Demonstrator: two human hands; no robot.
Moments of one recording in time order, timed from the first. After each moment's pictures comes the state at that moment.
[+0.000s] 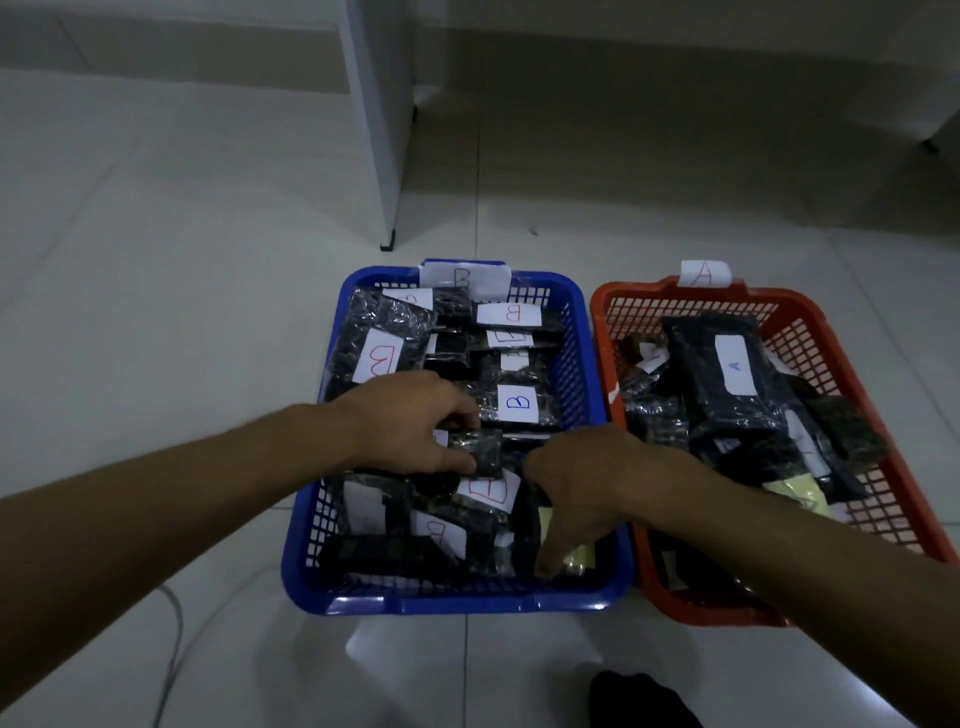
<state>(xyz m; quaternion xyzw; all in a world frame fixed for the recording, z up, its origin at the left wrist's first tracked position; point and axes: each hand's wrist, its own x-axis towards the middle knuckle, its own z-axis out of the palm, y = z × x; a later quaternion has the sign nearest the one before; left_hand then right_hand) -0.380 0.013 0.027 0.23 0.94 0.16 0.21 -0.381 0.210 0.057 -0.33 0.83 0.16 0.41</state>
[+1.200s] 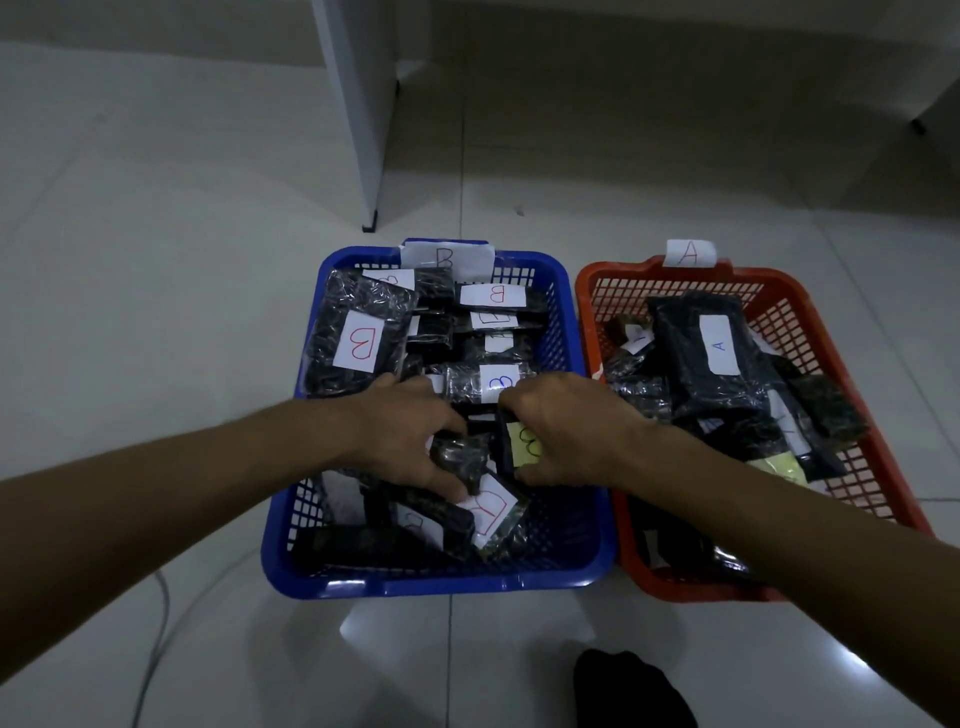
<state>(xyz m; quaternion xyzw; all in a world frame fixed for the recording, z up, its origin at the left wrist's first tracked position) -0.372 0.026 0.023 0.20 0.92 0.07 0.34 -0.401 0.226 0.018 -0.39 0.90 0.02 0.18</state>
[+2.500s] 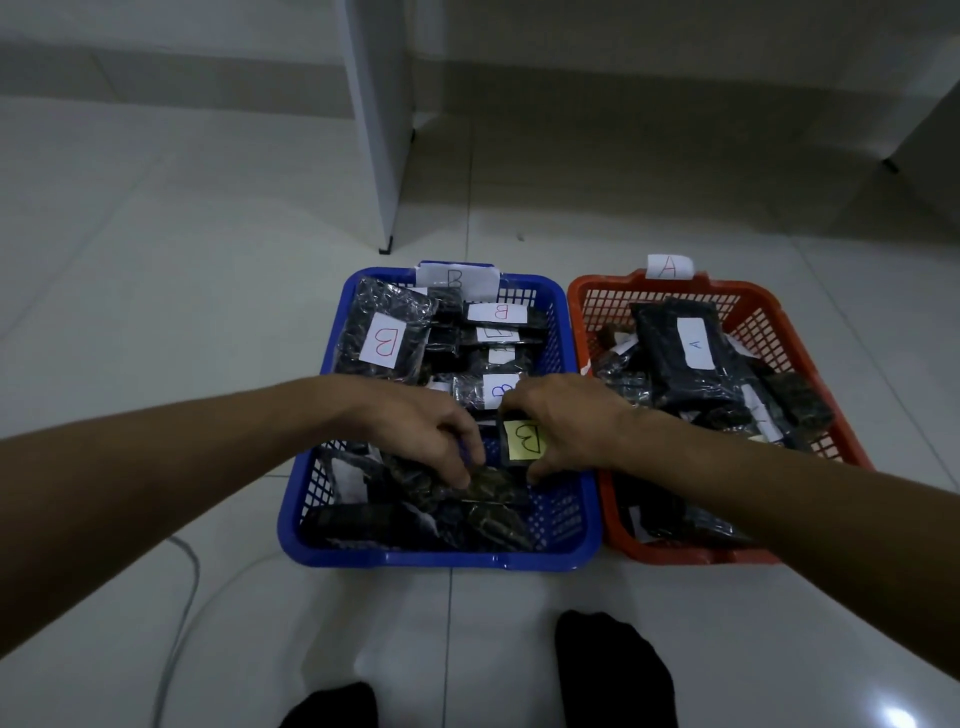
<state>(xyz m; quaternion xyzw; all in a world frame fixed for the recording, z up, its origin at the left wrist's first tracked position) -0.343 0.047 0.063 0.10 0.84 0.28 0.46 -0.392 0.246 0.018 -0.41 0.90 0.04 0.16</state>
